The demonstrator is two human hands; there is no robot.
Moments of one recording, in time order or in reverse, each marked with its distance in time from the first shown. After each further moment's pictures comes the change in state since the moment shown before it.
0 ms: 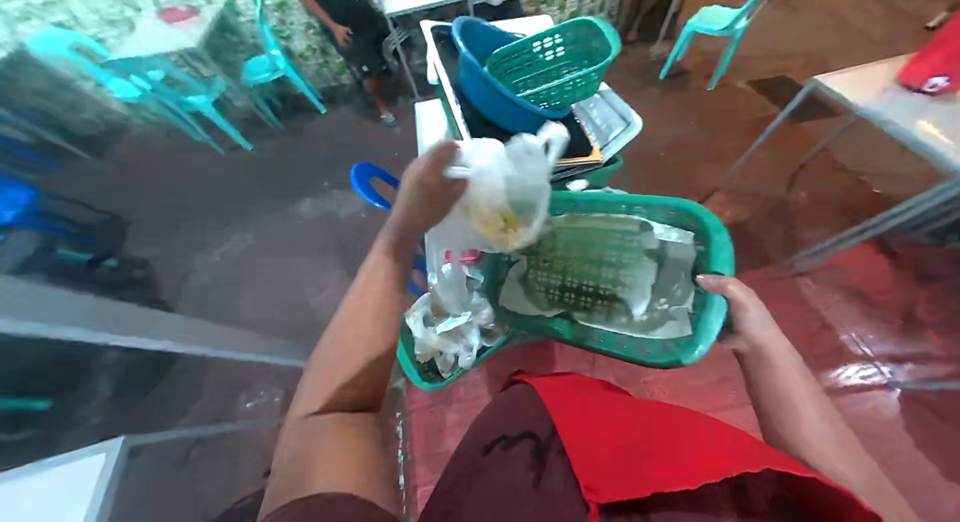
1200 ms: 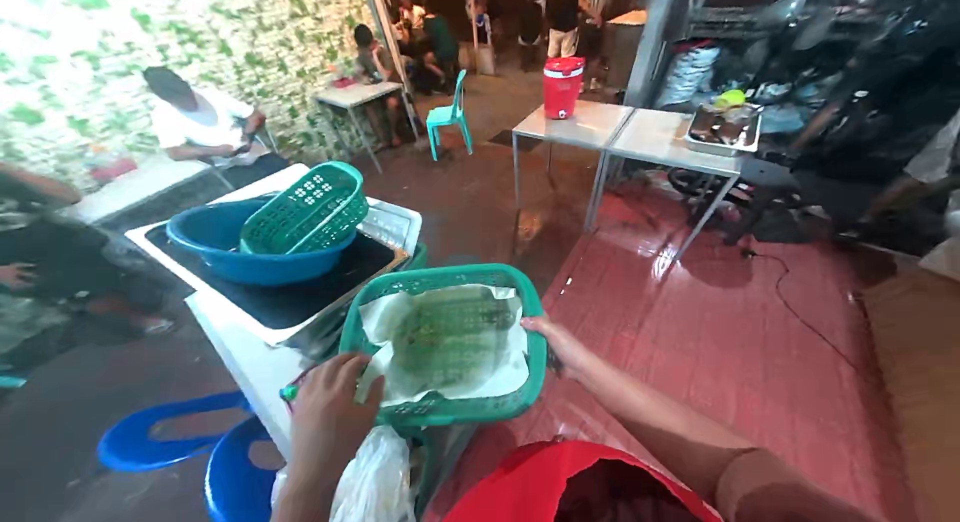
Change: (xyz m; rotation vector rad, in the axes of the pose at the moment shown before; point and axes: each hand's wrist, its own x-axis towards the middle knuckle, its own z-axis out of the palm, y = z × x) left_hand -0.034 0.035 0.091 0.143 -0.221 0.363; right_hand -0.042 0.017 0.019 0.375 0.209 0.010
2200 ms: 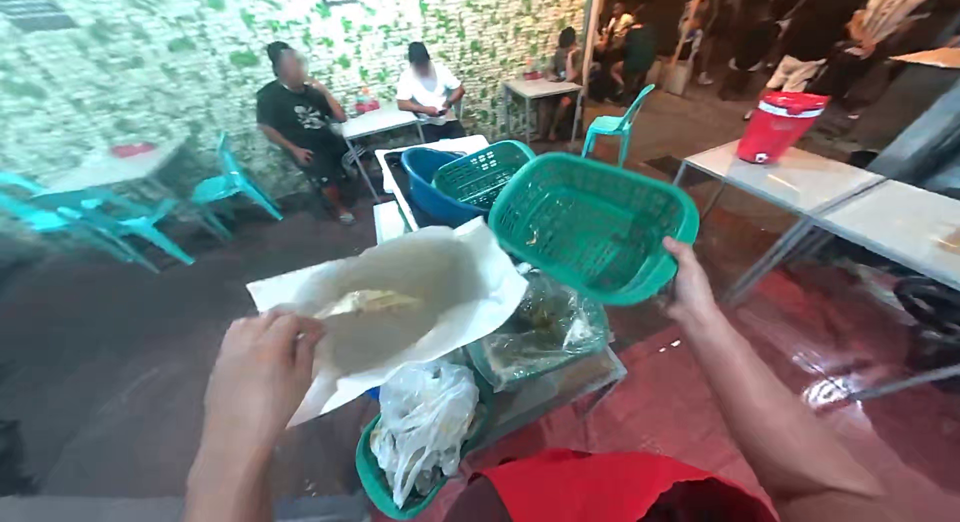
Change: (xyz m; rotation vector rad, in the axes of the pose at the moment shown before) left_hand -0.114 -0.049 -0.141 0.353 0.307 -0.387; right_hand 0.115 -0.096 0.043 -0.078 0.143 -0.228
